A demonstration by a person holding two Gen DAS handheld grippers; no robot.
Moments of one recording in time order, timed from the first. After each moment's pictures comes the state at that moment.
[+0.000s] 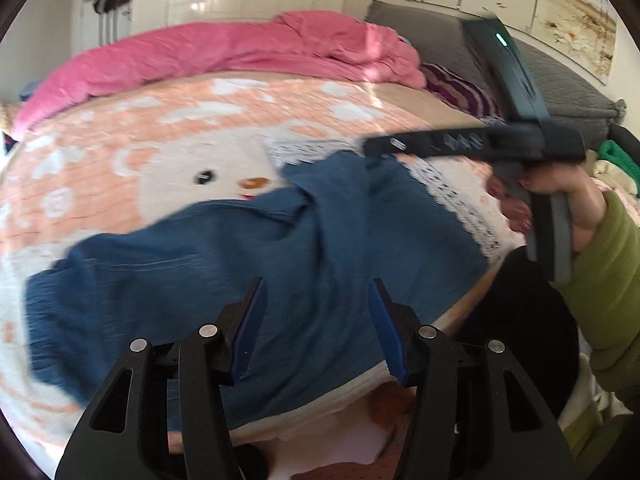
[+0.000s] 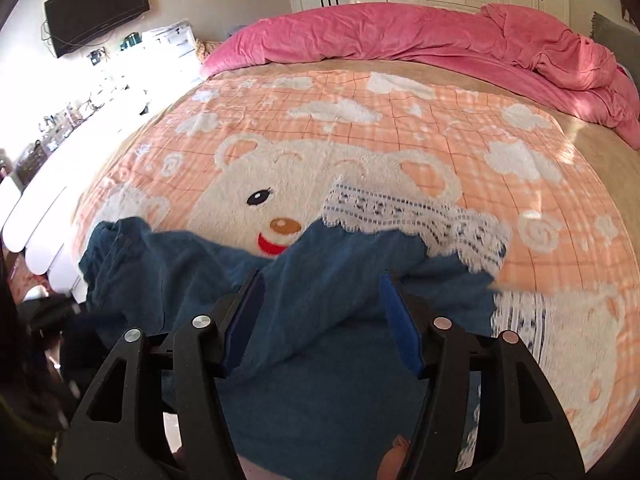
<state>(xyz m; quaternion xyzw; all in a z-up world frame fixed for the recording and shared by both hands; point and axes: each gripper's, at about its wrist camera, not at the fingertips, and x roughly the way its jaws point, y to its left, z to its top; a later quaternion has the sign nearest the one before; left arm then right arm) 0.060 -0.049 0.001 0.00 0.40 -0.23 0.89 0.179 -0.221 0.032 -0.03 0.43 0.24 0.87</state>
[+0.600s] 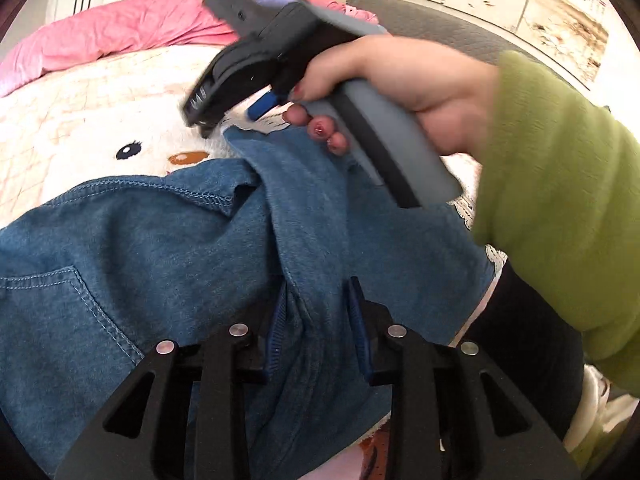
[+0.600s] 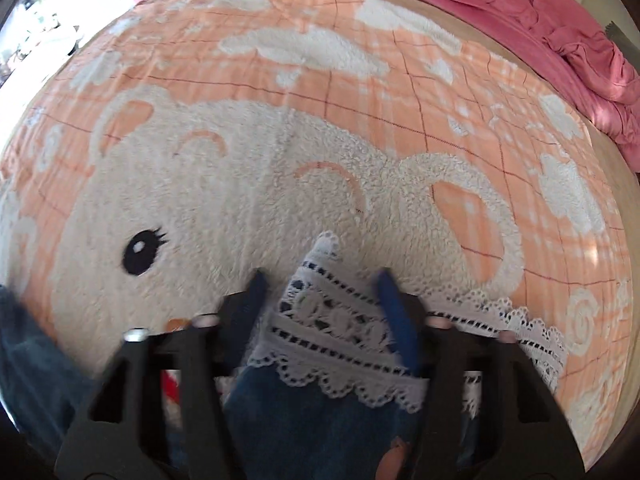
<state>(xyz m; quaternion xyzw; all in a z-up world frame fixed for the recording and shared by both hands) 0.097 -0.086 -0.063 -0.03 0.40 -0.28 0.87 0.321 -0.133 -0.050 -0.12 0.53 0.14 0.83</state>
